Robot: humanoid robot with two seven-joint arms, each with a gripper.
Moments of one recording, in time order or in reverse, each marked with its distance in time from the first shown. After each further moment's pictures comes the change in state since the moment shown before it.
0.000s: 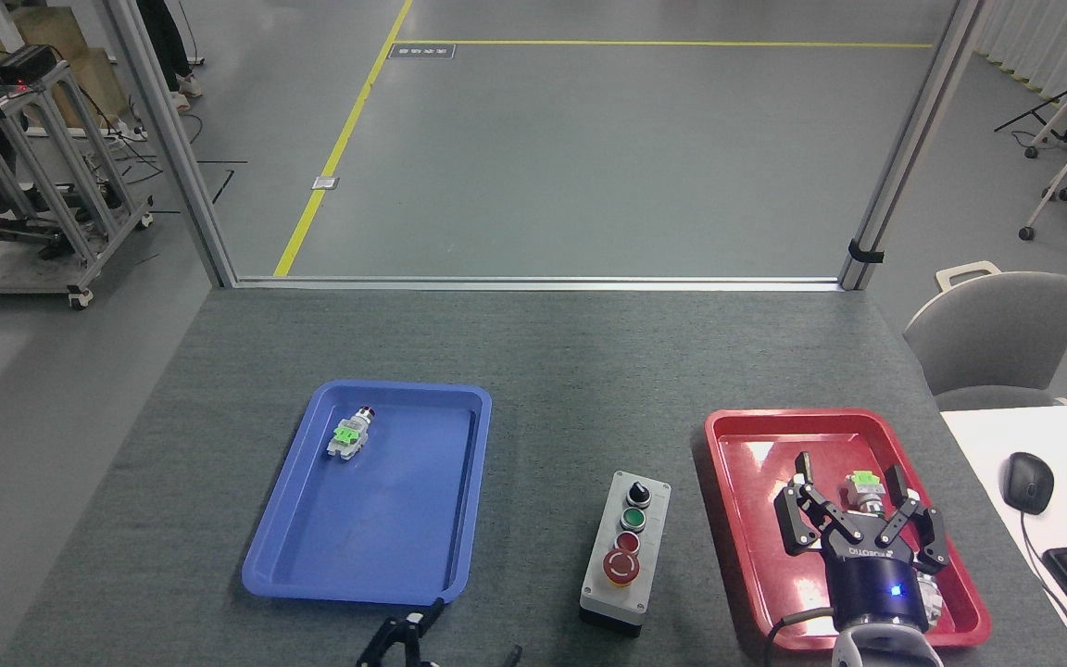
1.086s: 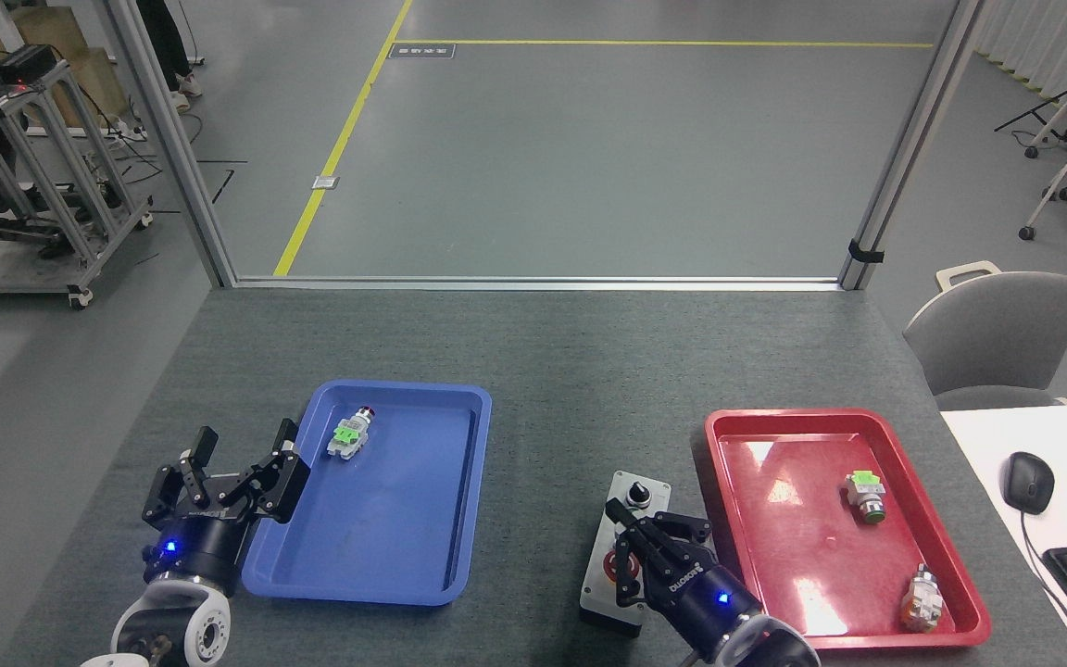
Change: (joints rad) left arm -0.198 -0.042 0.597 0.145 0.299 -0.189 0.069; right arm -0.108 -0.106 0.462 0.206 0.011 -0.318 -0.002
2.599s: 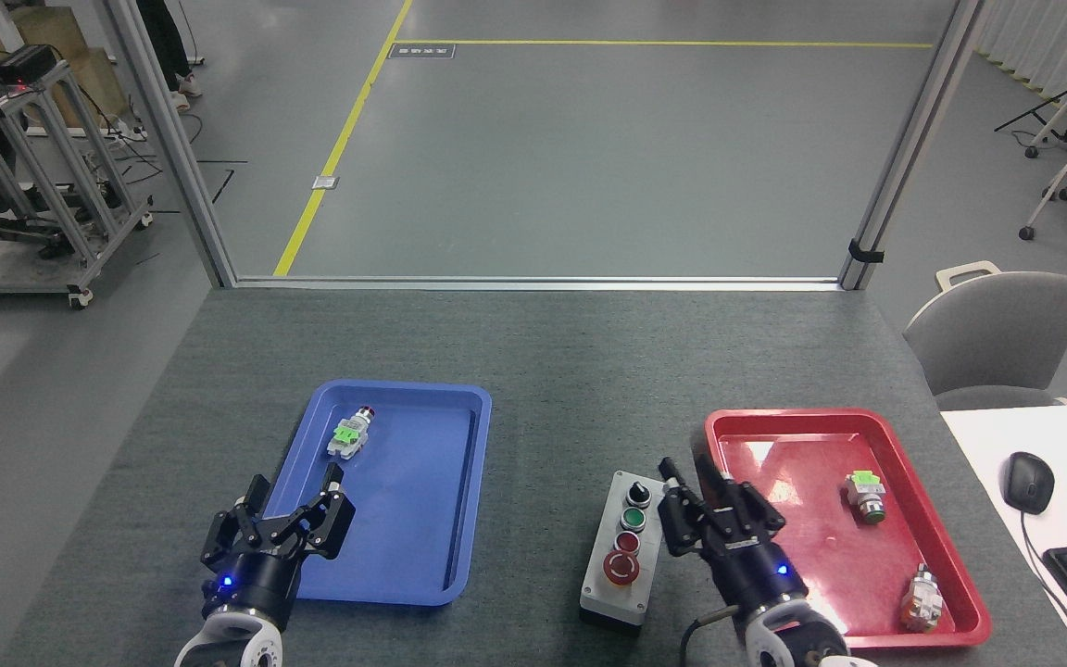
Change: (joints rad) left arm 0.013 -0.099 -0.027 0.125 -0.010 -0.002 0.025; right arm -0.020 0.086 -0.253 0.055 -0.248 0.038 -0.008
